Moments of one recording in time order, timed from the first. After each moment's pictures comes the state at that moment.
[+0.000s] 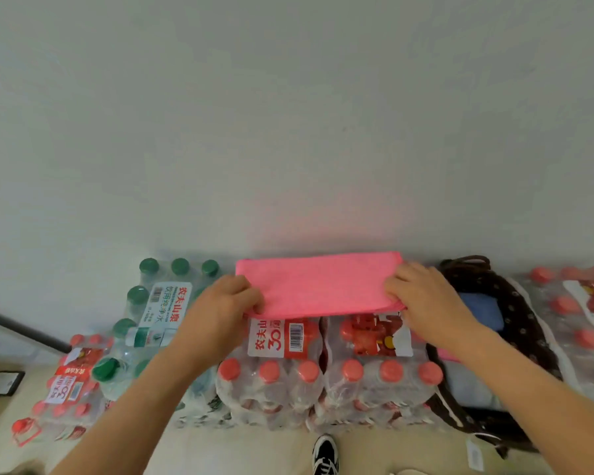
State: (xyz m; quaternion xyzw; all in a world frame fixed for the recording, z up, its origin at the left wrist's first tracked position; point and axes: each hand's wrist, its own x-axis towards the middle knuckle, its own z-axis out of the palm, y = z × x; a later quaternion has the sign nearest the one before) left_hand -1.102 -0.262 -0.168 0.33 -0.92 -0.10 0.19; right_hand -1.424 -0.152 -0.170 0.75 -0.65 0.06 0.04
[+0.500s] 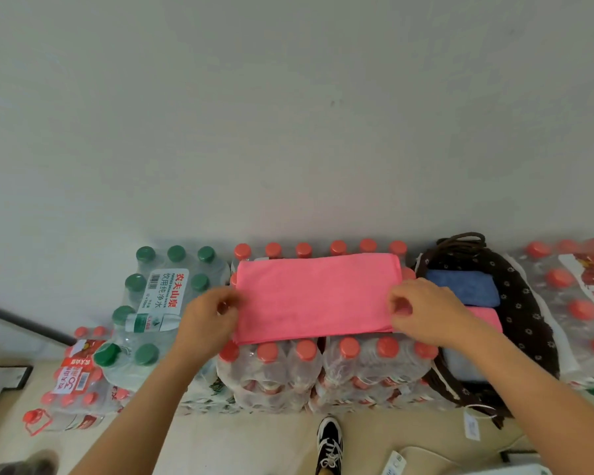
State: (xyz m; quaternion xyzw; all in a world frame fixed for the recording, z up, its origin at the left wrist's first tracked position) left_hand -1.093 -0.242 -0.202 0.55 -0.73 -0.35 0.19; right_hand -1.418 -0.120 -0.184 0.61 -0.77 0.04 -0.20
